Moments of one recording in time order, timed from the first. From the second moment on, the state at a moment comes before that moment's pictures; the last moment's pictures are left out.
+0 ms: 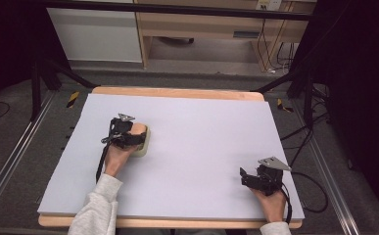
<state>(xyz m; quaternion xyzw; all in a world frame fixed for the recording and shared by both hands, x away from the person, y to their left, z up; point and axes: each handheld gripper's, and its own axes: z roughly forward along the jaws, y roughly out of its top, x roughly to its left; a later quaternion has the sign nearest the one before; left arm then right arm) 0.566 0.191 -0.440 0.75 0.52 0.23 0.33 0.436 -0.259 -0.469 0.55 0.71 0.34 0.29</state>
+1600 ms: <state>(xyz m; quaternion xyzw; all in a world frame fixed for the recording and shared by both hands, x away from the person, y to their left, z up) 0.550 0.196 -0.428 0.74 0.52 0.24 0.35 0.435 -0.258 -0.469 0.55 0.71 0.34 0.29</state>
